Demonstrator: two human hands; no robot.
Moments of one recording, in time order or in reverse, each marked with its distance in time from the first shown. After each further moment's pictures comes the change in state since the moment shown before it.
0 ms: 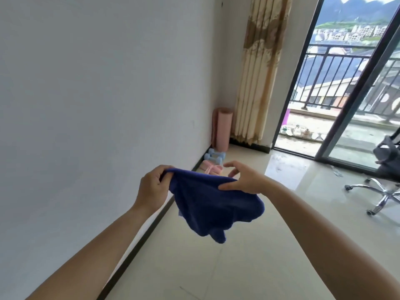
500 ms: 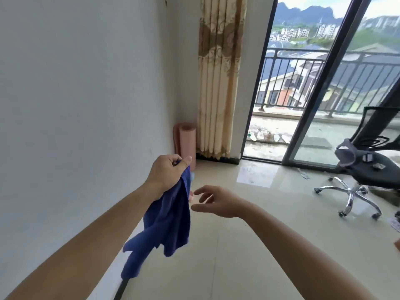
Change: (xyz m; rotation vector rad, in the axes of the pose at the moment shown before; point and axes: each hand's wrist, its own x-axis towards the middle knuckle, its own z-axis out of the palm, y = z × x) left_hand 0.407 0.028 0.167 -0.064 -0.318 0.014; right_hand 0.281 0.060 -0.102 0.137 -0.038 0.110
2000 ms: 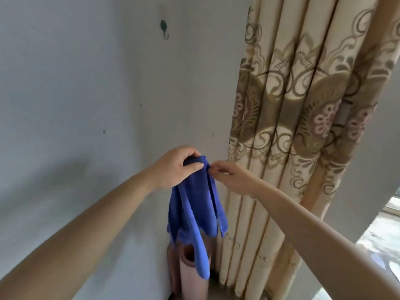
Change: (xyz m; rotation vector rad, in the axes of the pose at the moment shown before) left_hand 1.037 0.038 0.047 0.340 -0.009 0.297; right_hand 0.933 0.062 -0.662 -0.030 0.129 -0.526
